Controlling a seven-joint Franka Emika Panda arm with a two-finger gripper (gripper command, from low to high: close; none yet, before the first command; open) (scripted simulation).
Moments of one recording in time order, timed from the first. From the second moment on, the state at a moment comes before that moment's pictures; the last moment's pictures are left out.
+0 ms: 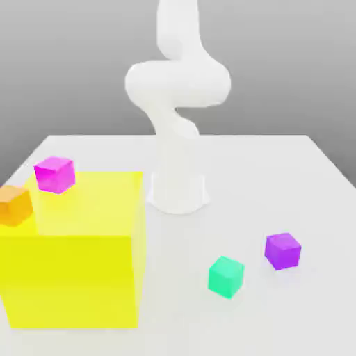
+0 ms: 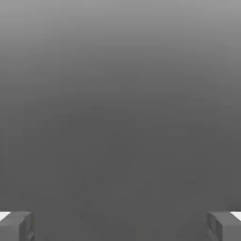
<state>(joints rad) -0.01 -0.73 0.04 -2.36 0.02 2.35 0.87</state>
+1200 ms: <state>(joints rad) 0.10 0.16 0.14 -2.85 -0.16 3.01 1.82</state>
